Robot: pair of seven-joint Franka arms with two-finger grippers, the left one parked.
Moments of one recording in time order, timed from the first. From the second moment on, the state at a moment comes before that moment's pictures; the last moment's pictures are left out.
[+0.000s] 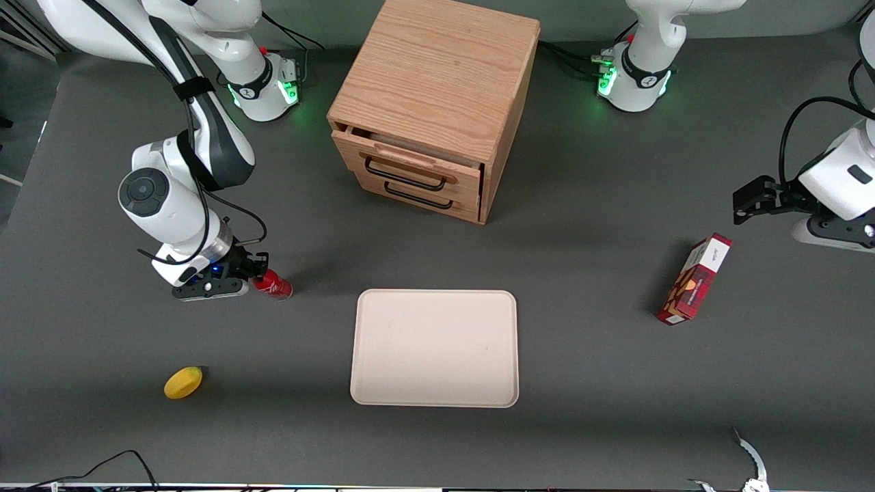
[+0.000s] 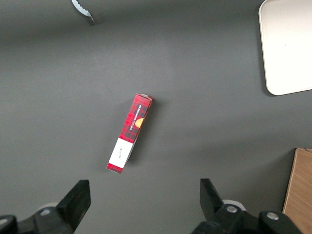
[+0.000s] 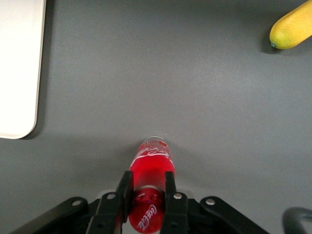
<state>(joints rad) -0.11 0.23 0.31 -2.08 -0.15 2.36 0.21</state>
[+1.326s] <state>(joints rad) -0.11 0.16 0.34 -1.57 -0.12 1.72 0.21</state>
